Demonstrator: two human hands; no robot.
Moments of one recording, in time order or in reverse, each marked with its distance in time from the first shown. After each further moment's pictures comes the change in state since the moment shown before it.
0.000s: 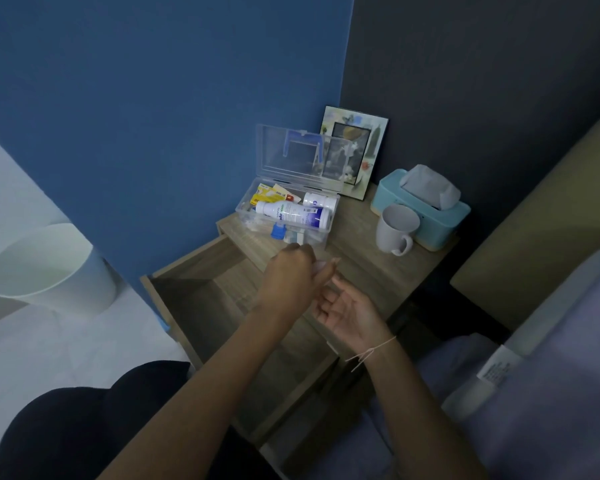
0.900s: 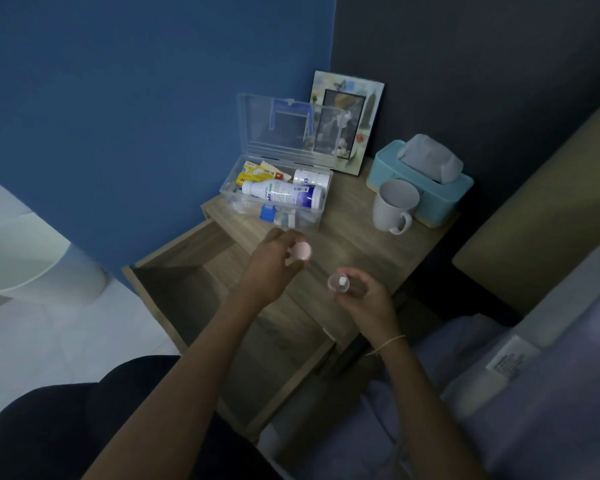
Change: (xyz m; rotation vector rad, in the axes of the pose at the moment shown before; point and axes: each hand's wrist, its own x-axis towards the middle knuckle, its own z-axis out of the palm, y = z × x) left_hand 0.017 -0.050 0.033 -0.208 -0.208 -0.009; right_hand 0.005 0.005 -0.059 -0.831 0.438 -0.360
